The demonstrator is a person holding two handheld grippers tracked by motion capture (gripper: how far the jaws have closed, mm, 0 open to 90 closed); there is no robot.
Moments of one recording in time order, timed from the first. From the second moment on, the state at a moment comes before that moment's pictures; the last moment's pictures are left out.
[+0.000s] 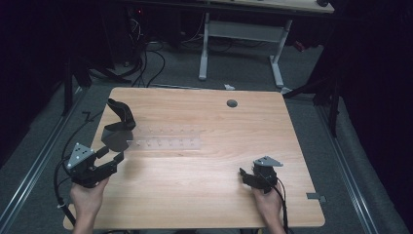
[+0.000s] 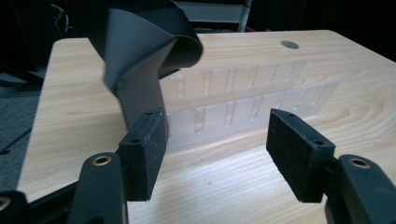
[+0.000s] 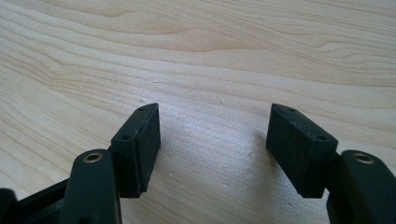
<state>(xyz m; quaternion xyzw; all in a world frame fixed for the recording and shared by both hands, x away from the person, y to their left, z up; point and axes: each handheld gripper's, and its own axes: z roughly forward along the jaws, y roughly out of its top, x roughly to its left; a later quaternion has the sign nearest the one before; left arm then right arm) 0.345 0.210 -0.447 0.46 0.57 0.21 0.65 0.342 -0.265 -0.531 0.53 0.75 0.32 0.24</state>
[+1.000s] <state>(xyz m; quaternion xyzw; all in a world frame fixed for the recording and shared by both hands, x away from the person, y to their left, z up) 0.343 0.147 -0.469 0.51 0.55 0.15 0.64 0.342 -0.265 -0.531 0.53 0.75 0.32 0.24</state>
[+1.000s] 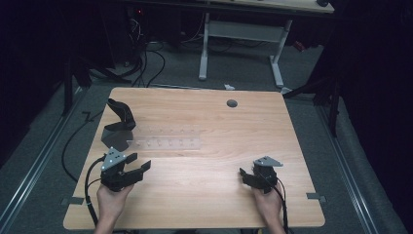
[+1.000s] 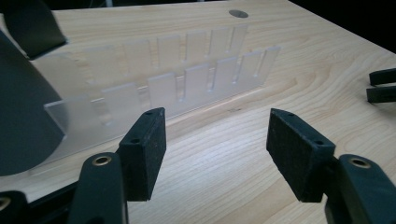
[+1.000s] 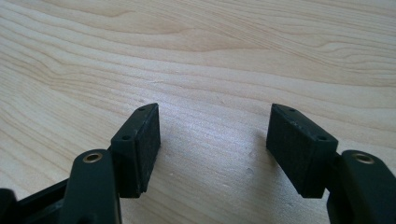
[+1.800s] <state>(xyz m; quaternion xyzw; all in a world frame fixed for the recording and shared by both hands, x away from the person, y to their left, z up) 0.346 0.115 -0.485 0.55 0.54 0.13 0.63 0.342 -0.265 -0.531 0.53 0.75 0.32 0.24</state>
